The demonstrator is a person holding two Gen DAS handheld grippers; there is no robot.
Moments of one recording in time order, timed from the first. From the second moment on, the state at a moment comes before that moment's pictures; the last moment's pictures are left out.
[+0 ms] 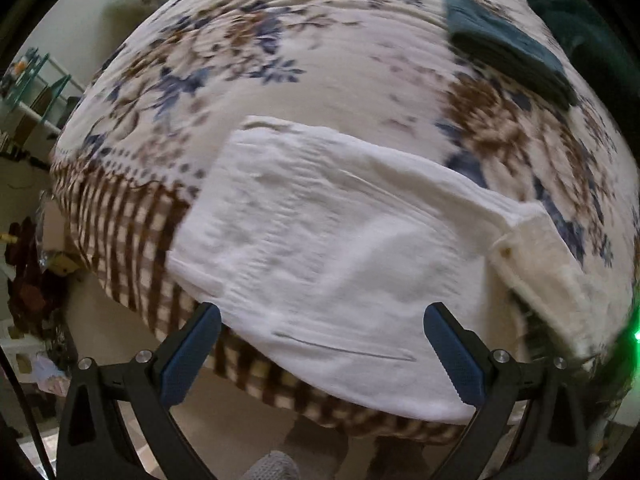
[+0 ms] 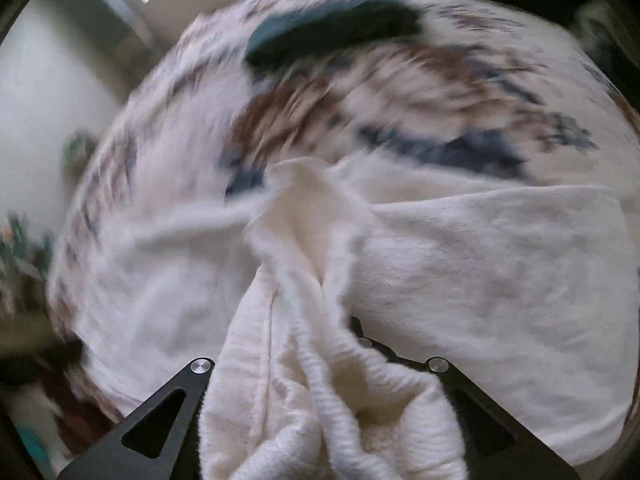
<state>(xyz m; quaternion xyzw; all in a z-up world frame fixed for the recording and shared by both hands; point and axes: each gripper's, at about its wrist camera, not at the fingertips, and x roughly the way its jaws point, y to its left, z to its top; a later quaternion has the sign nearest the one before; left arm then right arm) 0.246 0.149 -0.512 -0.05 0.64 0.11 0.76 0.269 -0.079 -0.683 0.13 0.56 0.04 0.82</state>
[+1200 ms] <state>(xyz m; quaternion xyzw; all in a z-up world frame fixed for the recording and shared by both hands) 0.281 0.070 -0.590 -0.11 0.73 -0.04 0.68 0.162 -0.335 -0.713 0.36 0.71 -0.07 0.61</state>
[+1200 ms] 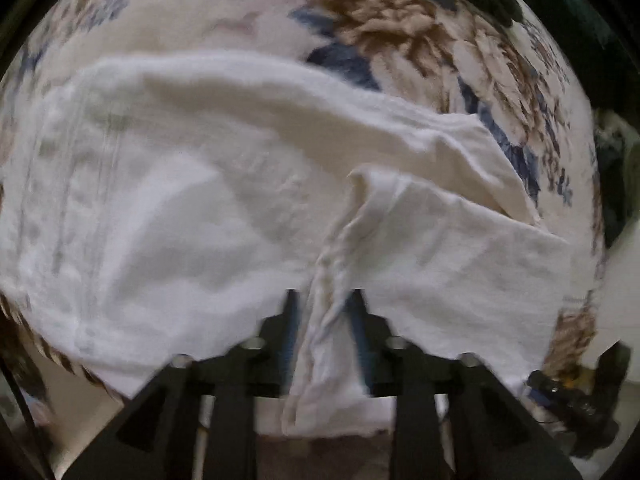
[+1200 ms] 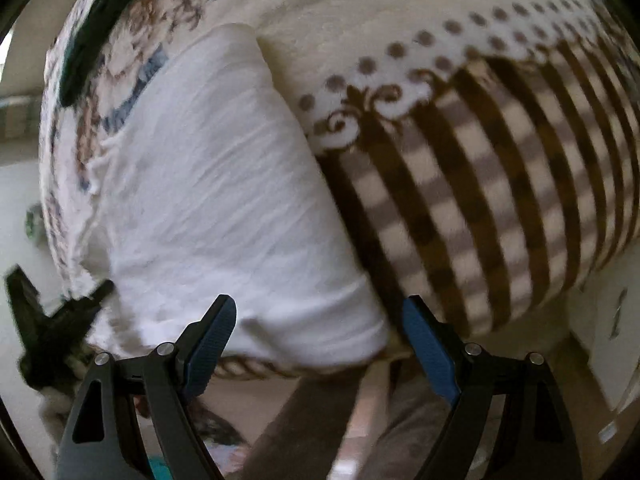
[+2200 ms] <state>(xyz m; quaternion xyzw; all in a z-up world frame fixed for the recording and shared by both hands) 0.269 0.013 -0.564 0.02 0.72 -0.07 0.69 0.117 -0.365 -0.735 0.35 0.74 -0.04 0.57</state>
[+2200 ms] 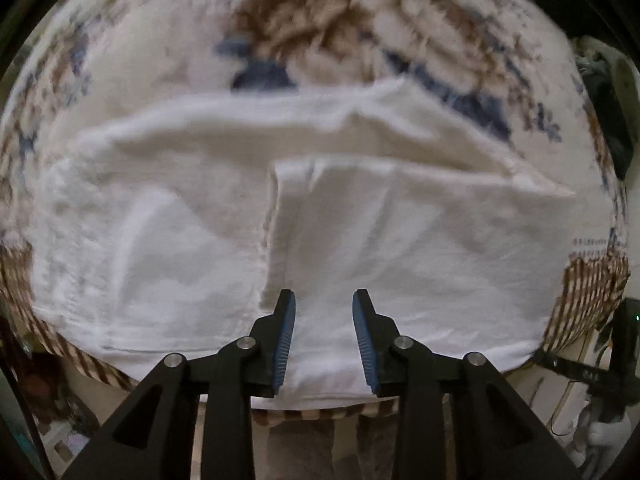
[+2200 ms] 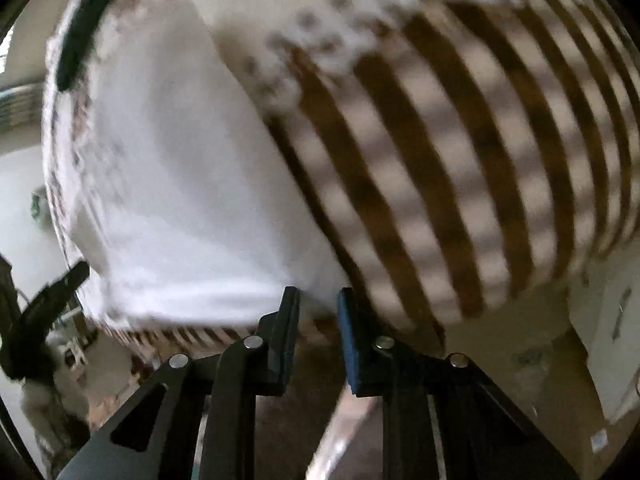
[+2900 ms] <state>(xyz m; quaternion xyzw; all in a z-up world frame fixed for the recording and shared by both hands) 0.229 0.099 -0.581 -0.16 0.73 -0.08 0.66 0.110 -0.347 -0.731 0.41 0.71 -0.09 0.56</state>
